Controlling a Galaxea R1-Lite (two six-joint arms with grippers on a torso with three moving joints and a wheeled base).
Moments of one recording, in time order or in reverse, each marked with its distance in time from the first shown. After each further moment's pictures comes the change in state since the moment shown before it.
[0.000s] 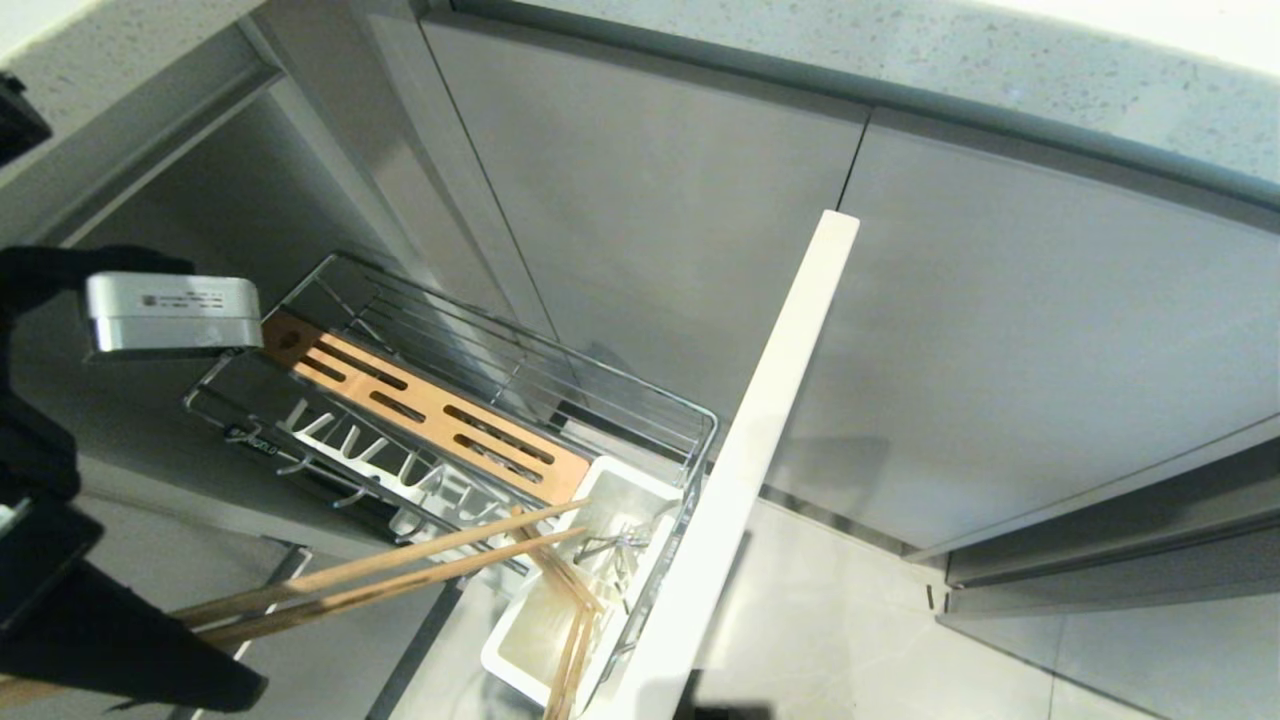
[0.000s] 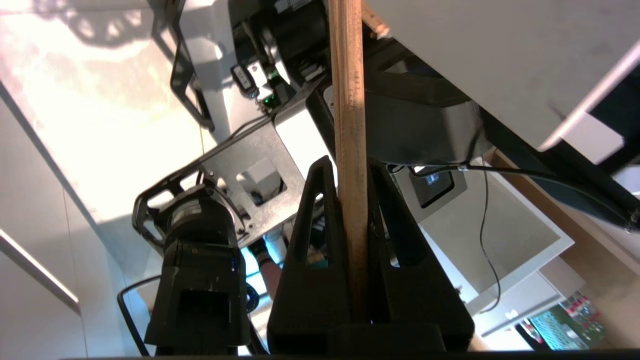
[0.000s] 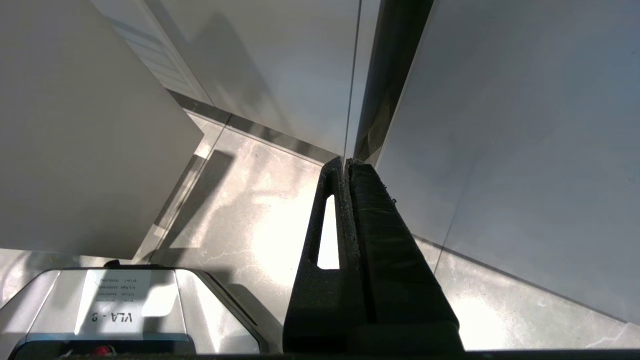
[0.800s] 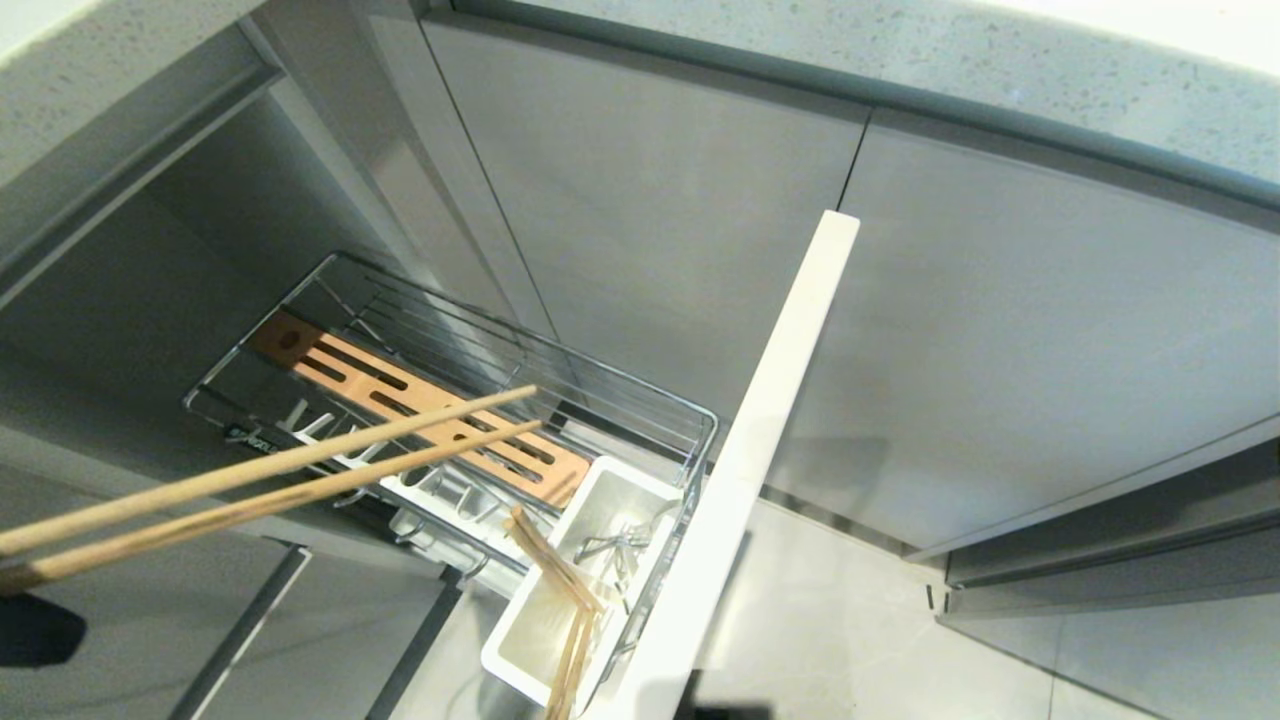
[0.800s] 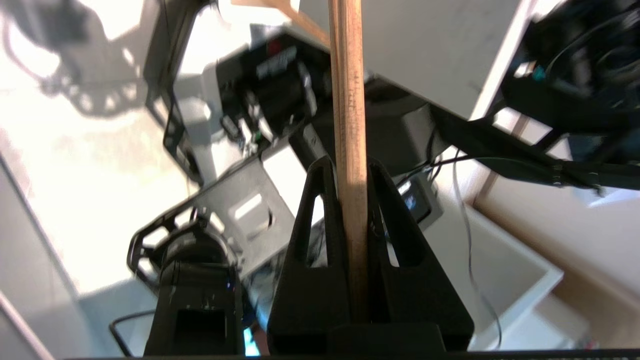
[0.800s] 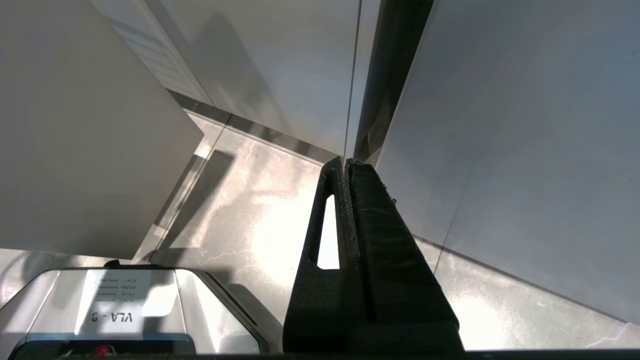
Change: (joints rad) left arm 0.029 -0.147 -0.090 -0.008 -0.003 0.006; right arm 0.000 0.000 0.000 0.000 0.000 0.000
